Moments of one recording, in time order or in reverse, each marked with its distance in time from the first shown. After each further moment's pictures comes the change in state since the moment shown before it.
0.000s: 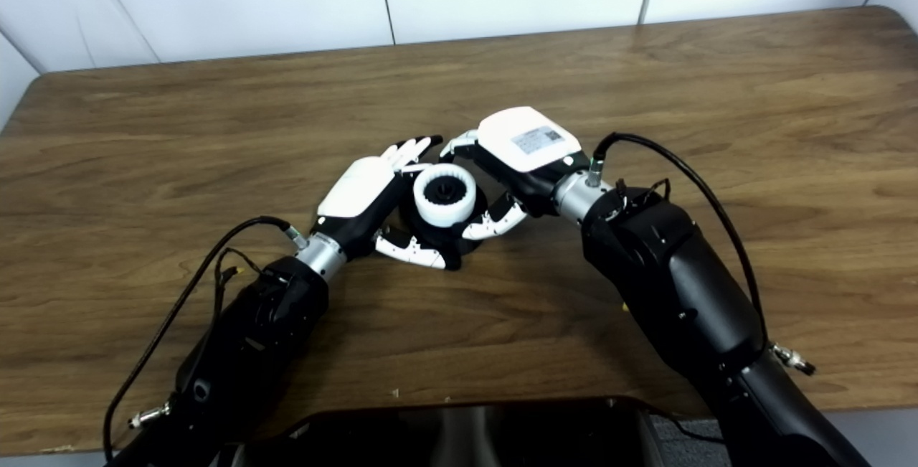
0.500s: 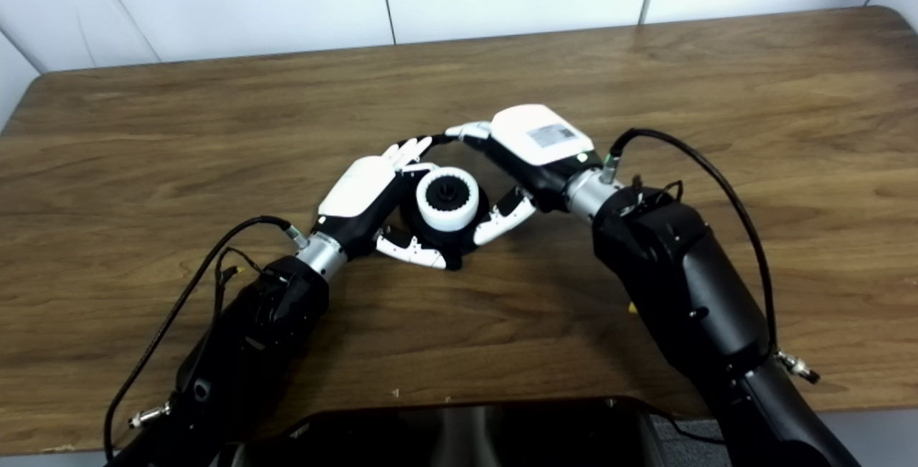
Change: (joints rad) left arm 0.000 0.001 0.002 -0.004 0.000 0.010 -0.007; right arm 0.019 0.013 -0.090 0.000 0.080 0.035 -0.001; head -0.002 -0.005
